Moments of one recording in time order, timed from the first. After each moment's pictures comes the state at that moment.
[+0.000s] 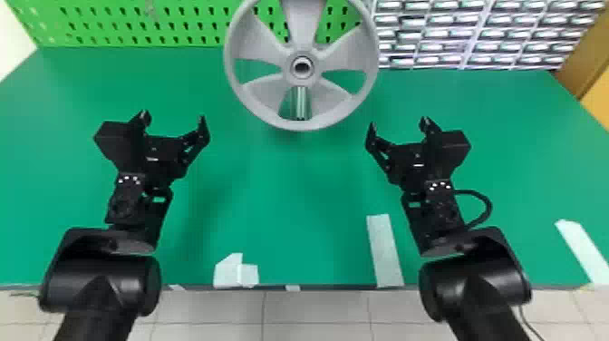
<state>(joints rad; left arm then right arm) 0.03 0.15 -0.01 -1.57 0.10 -0.17 -0.04 -0.05 -0.06 0.19 -1.43 -0.02 -0.23 -0.08</state>
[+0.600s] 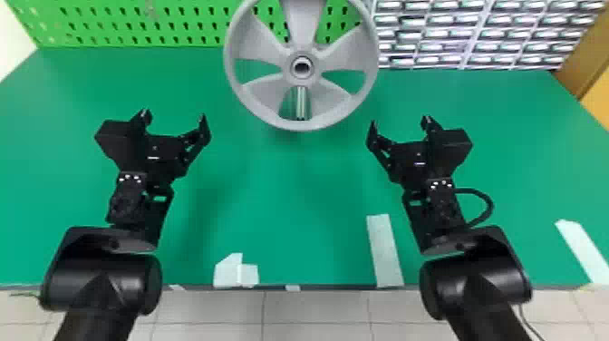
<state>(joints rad) 0.02 0.15 -0.02 -1.57 0.10 -0.17 -0.04 -0.05 -0.05 0.18 -1.43 -0.02 -0.23 -0.08</state>
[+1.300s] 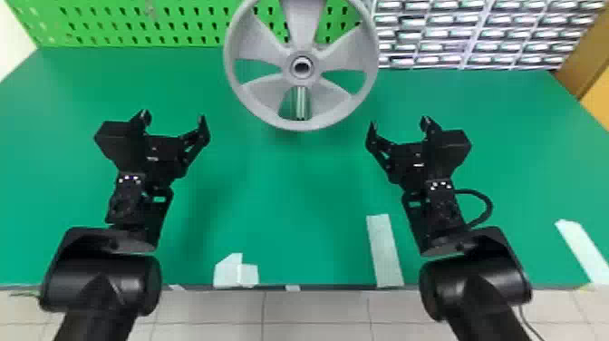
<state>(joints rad) 0.03 0.15 -0.02 -1.57 0.10 -0.17 -0.04 -0.05 -0.06 0.19 -1.43 -0.02 -0.23 -0.08</state>
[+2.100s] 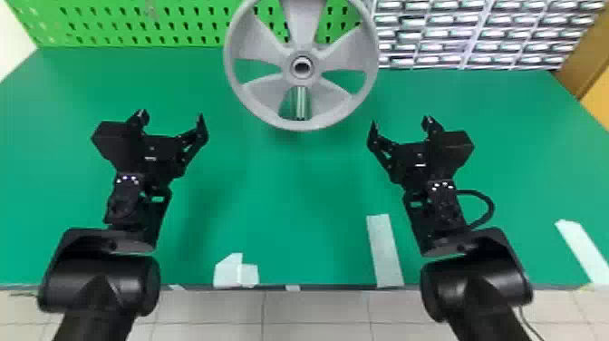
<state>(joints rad) 0.03 0.15 -0.01 -1.57 0.10 -0.18 -0.03 -0.05 -0.05 0.18 -1.43 -0.02 -0.25 -0.08</state>
